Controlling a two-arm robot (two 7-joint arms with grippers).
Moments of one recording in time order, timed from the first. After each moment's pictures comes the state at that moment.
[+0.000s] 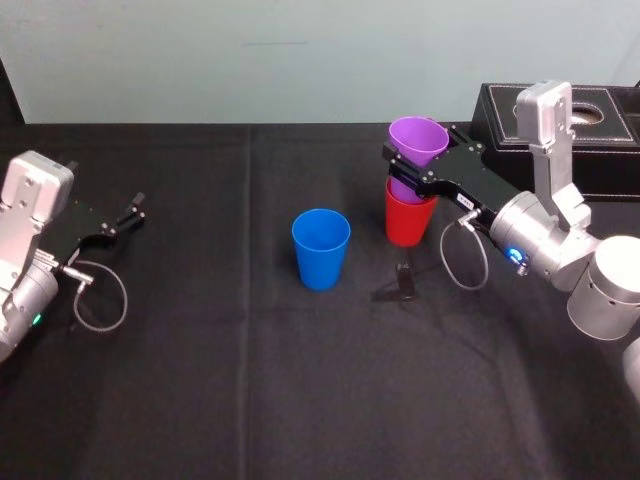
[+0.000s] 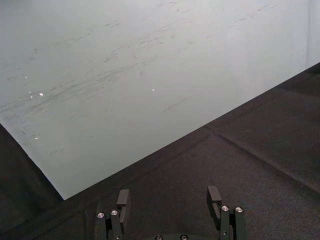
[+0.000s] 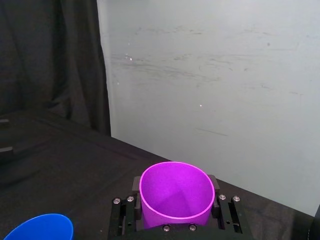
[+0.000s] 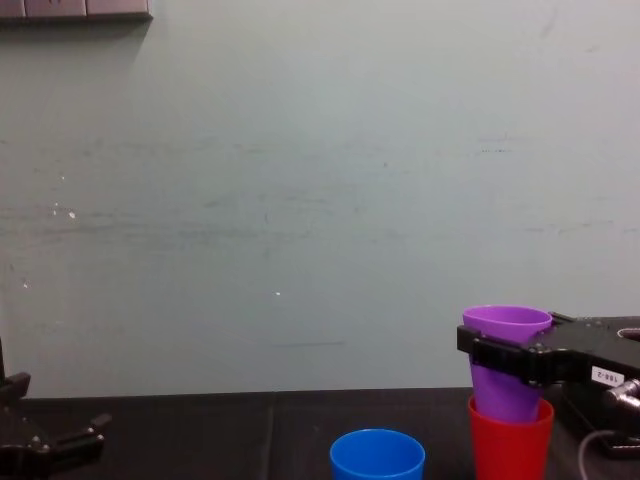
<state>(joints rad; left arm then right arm) -0.20 0.60 0.45 -1.41 -0.25 -0.12 0.03 0.36 0.32 -0.30 -1.24 0.32 -0.11 0.43</state>
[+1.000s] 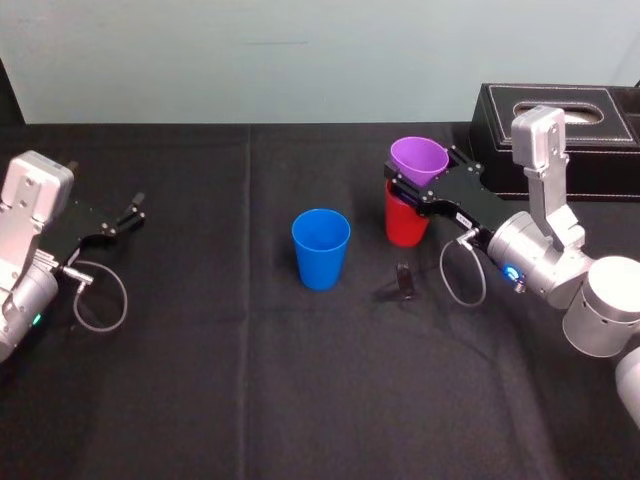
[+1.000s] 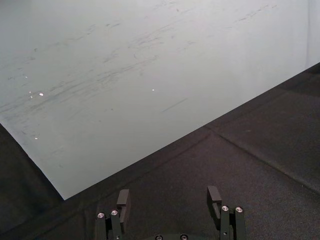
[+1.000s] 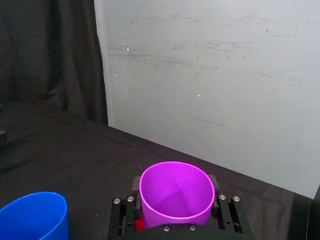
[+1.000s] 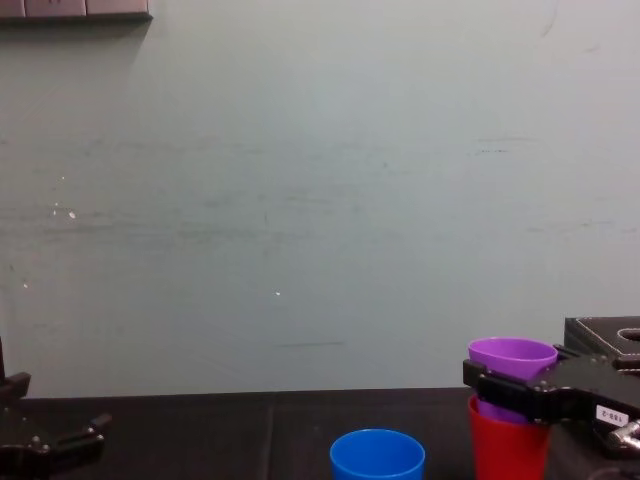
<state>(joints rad) -0.20 0.60 0.45 -1.41 -0.25 -0.12 0.03 0.35 0.30 -0.30 -1.17 0.30 -0.17 0.44</state>
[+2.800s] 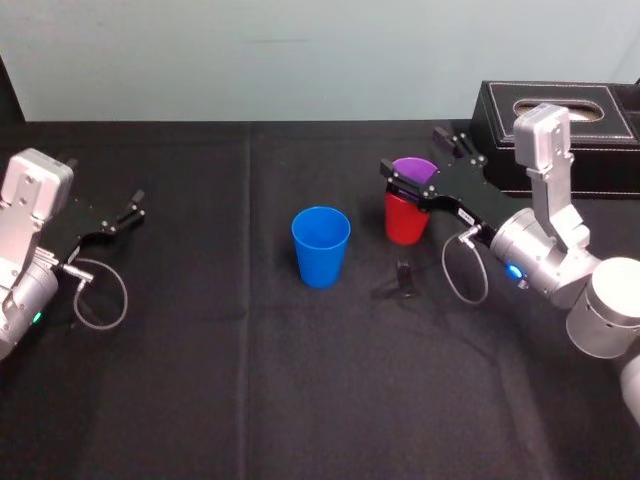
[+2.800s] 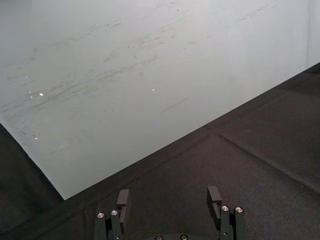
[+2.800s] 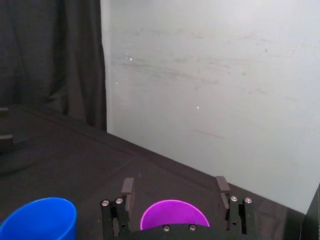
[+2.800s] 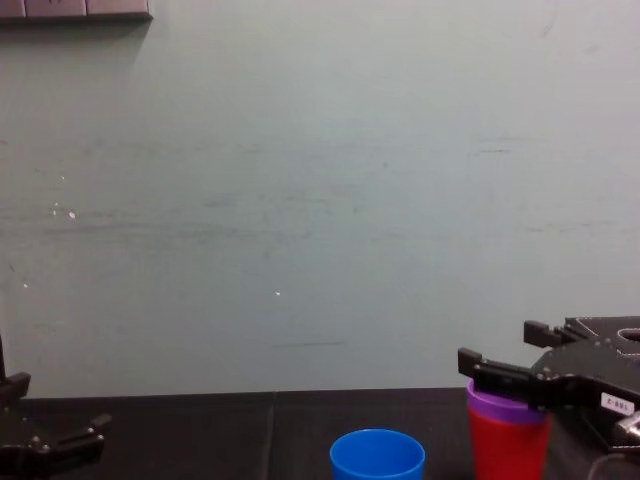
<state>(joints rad) -0.20 0.60 0.45 -1.41 -0.25 -0.12 0.03 0.31 0.31 -0.29 -1.24 0.26 -0.19 0.42</state>
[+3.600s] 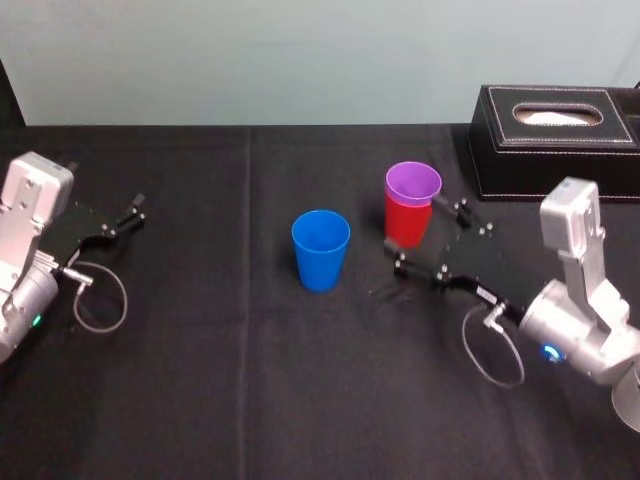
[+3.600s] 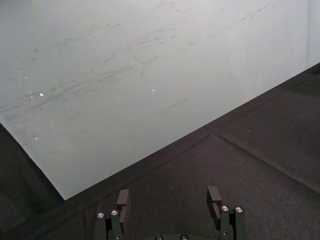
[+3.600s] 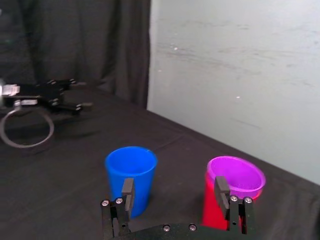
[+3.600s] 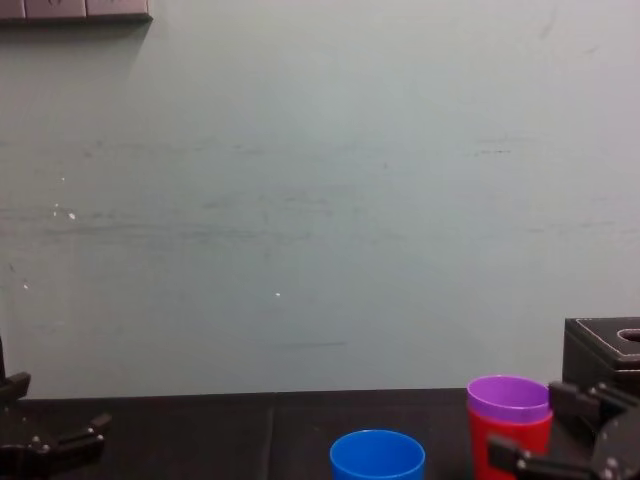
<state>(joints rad) -0.20 0.60 0.45 -1.41 -0.25 -0.12 0.03 0.07 0.45 -0.28 -1.50 0.31 -0.19 0.50</state>
